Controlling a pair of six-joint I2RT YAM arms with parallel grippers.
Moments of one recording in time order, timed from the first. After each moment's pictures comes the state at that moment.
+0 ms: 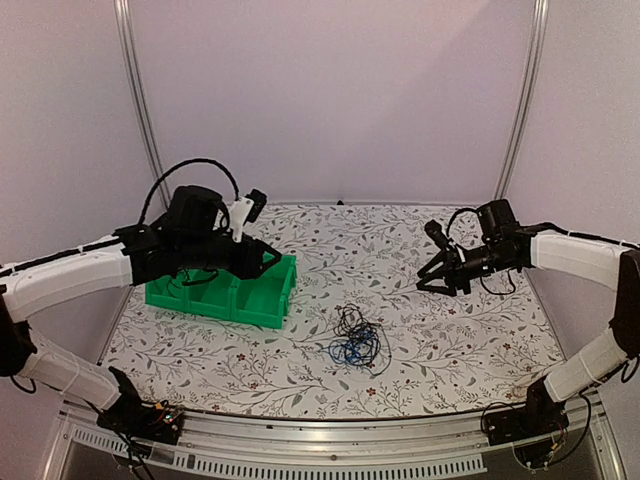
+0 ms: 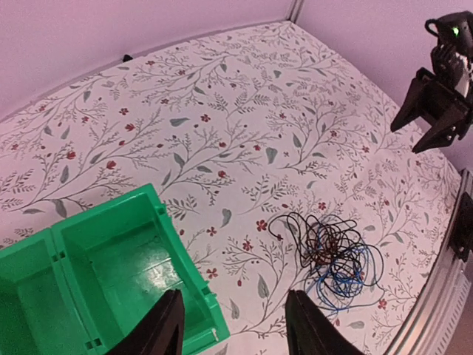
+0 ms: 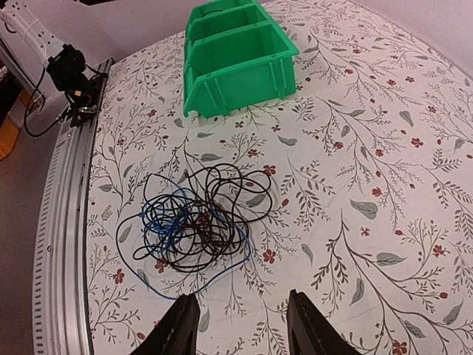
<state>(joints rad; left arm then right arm) -0.71 1.25 0.96 -0.27 0.07 -0.19 0.29 1.43 0.91 -0.41 -0.90 -0.57</state>
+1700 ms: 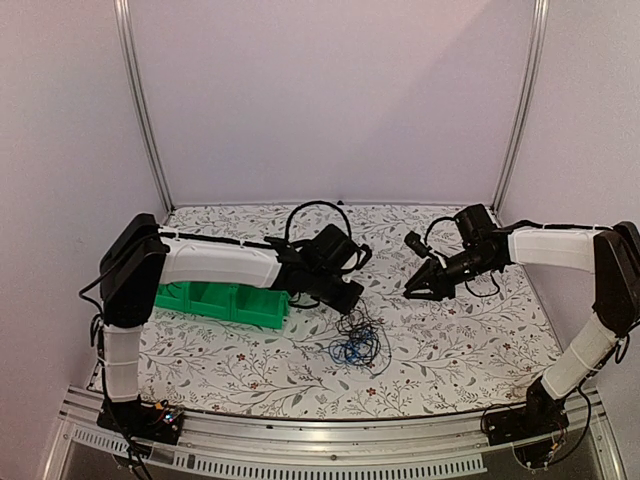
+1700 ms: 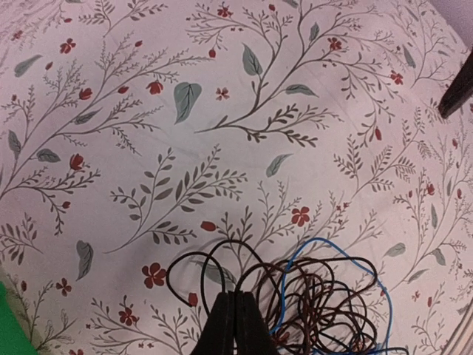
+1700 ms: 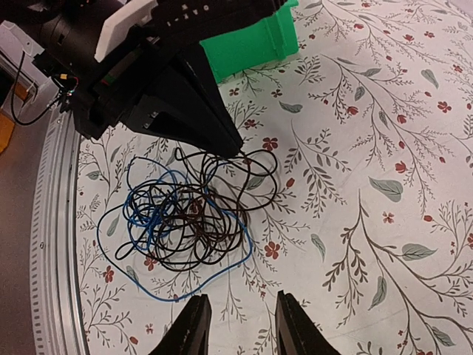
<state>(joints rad) -1.00 2.07 1.51 -0.35 -0.05 -0.30 0.37 1.60 0.97 -0.42 -0.82 -0.53</state>
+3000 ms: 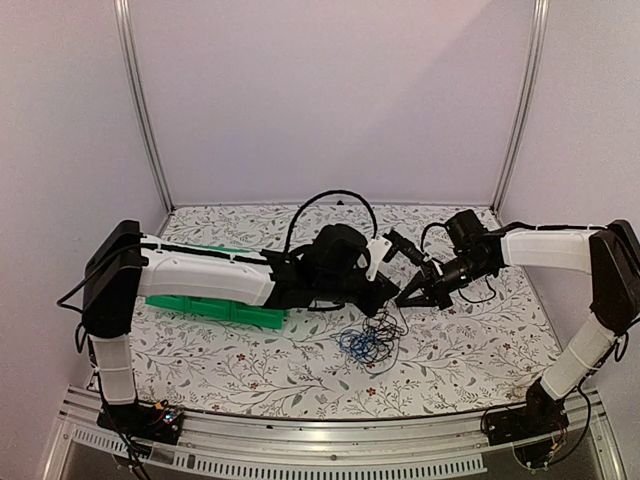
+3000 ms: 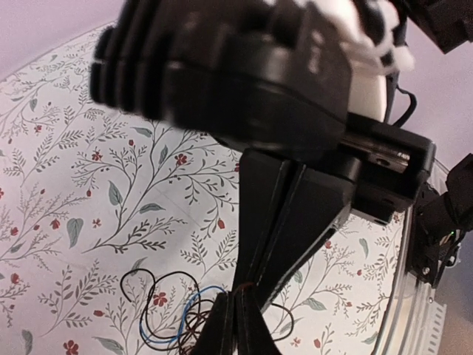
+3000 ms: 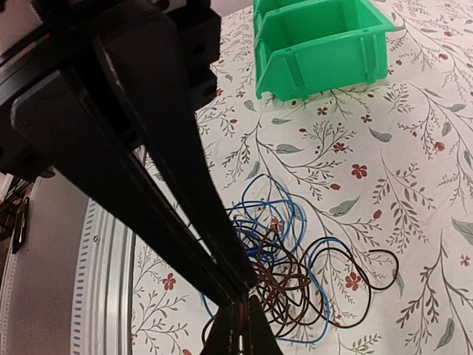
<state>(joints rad) -1.11 1.97 1.41 0.05 0.03 -0.26 0.43 1.62 0.98 -0.48 -1.01 -0.60</state>
